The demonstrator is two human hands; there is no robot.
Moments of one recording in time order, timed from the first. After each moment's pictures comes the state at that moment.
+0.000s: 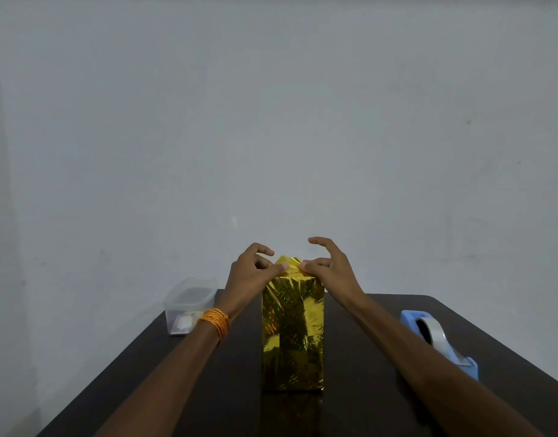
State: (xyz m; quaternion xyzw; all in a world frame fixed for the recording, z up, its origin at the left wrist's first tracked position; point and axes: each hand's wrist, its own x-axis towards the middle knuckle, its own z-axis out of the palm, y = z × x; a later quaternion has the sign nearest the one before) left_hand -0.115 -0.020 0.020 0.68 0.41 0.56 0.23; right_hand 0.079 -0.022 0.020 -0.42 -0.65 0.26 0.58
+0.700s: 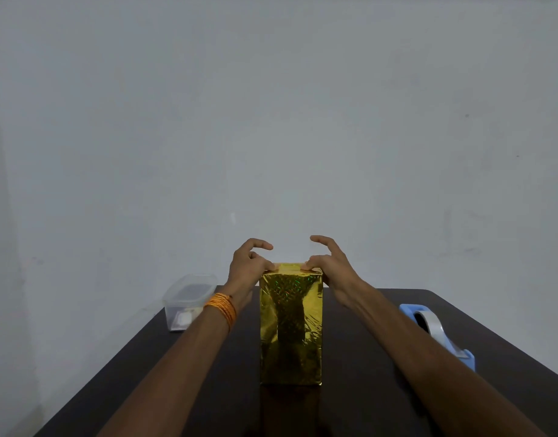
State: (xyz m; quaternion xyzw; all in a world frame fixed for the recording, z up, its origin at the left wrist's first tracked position) left_hand -0.110 -0.011 0.029 0.58 0.45 0.57 0.36; right_hand 0.080 -0.006 0.025 -0.44 -0.55 0.42 0.57
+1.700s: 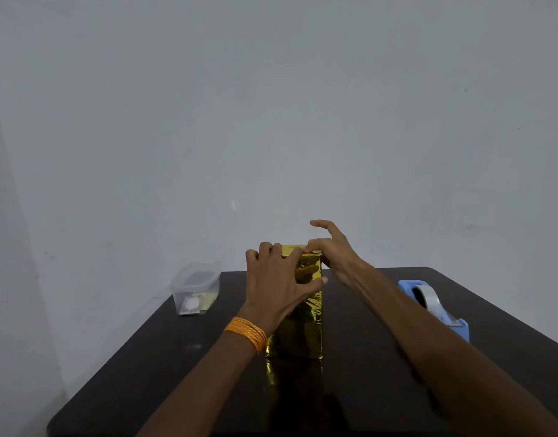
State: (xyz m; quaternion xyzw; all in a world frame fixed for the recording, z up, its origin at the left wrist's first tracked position) left_hand -0.072 -0.068 -0.004 0.74 0.55 0.28 -0.26; right_hand 0.083 -0.020 0.026 -0.43 -0.56 0.41 0.58
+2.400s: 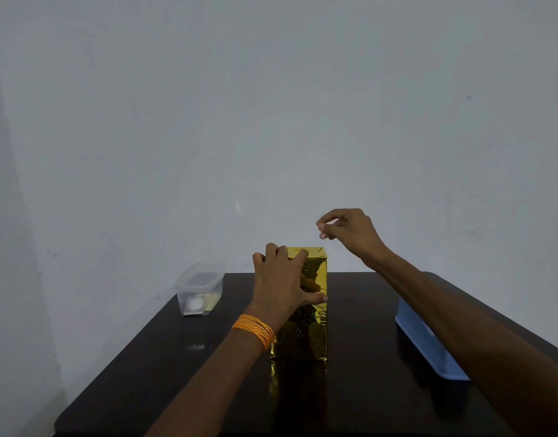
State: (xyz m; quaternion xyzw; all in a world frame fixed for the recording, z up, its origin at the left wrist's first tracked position) left_hand -0.074 -0.069 0.001 0.77 0.55 0.23 -0.23; right_hand 0.102 -0.047 0.068 -0.49 -0.68 0.12 0.53
